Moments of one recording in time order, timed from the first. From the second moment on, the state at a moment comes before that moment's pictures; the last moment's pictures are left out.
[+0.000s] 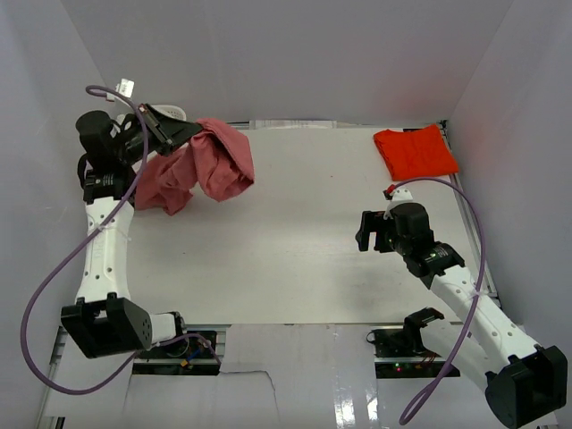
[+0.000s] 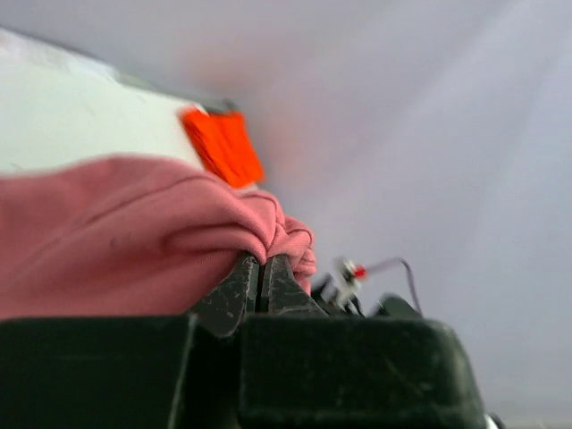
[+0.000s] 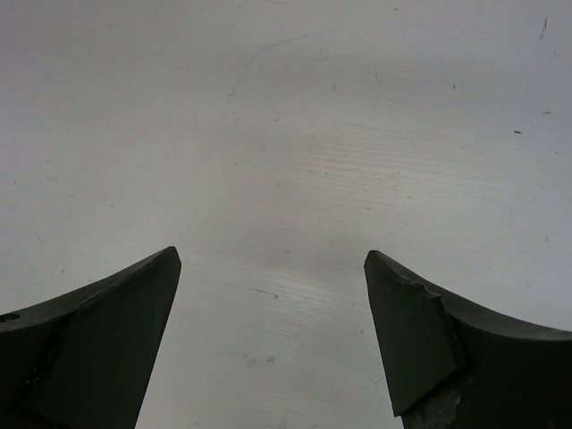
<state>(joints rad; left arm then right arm) 0.17 1.25 1.36 -0.13 0.78 -0.88 0.41 0.85 0.61 -0.40 0.03 0.24</state>
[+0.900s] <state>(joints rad) -0.10 1.37 1.06 0.46 1.21 -1.35 0.41 0.83 0.63 -0.33 -0.21 0.29</state>
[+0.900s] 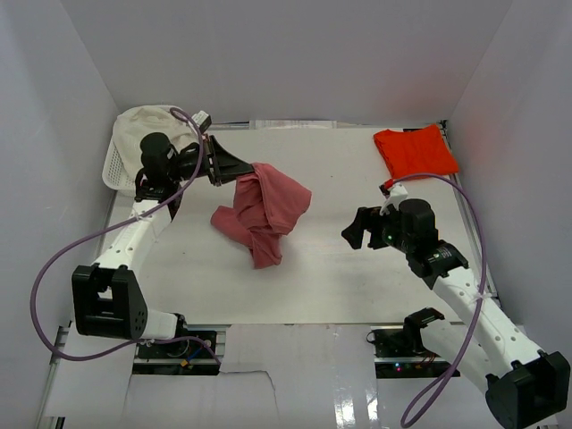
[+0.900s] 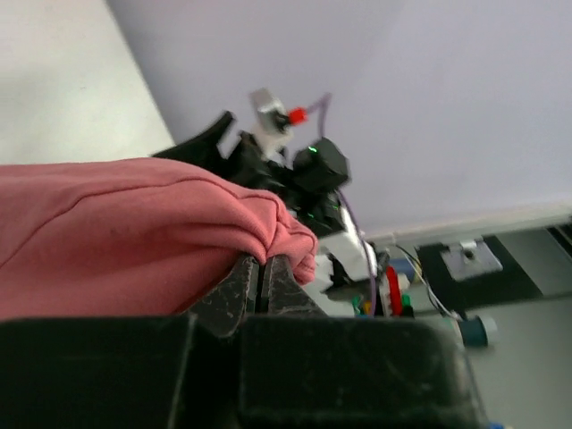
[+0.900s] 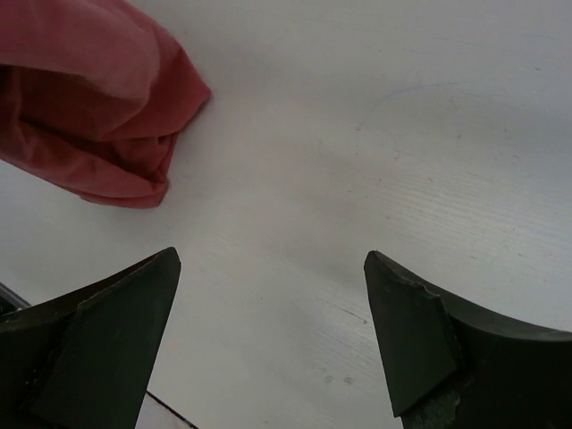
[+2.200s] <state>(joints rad) -0.71 1.46 1.53 -0.66 -0.34 -0.58 0.51 1.08 0.67 -0.37 -0.16 0.25</state>
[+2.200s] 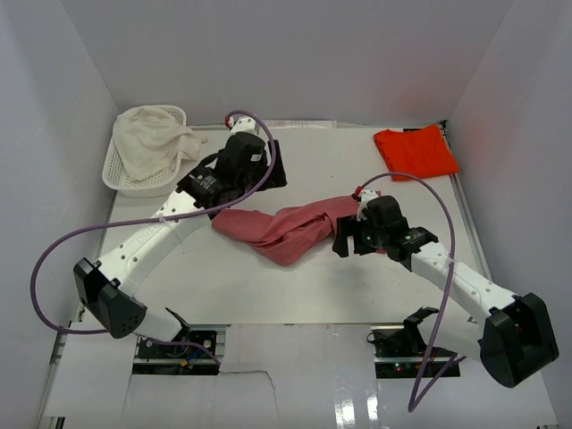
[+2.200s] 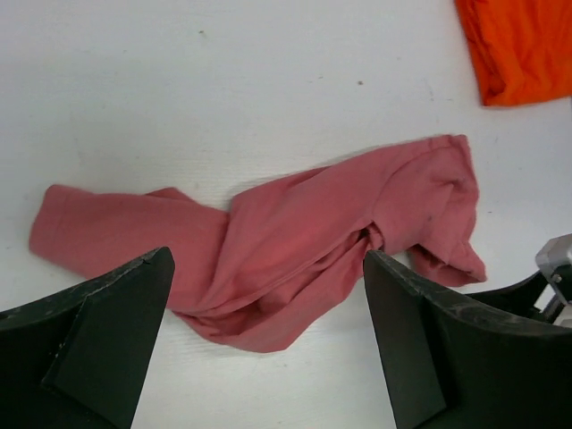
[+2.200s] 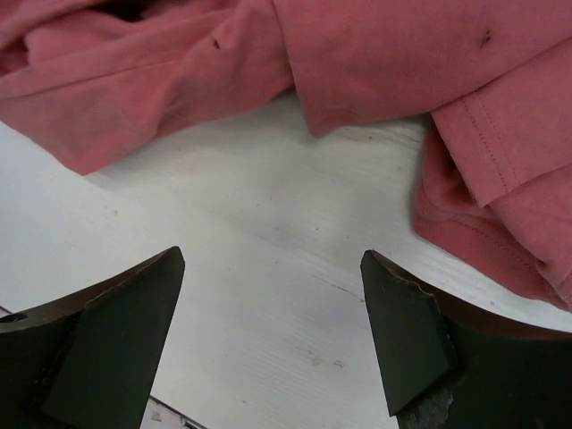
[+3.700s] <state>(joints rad) -0.44 1.22 1.14 -0.61 -0.27 -0.54 0.81 1.65 0.86 -0.21 0.59 0.38</state>
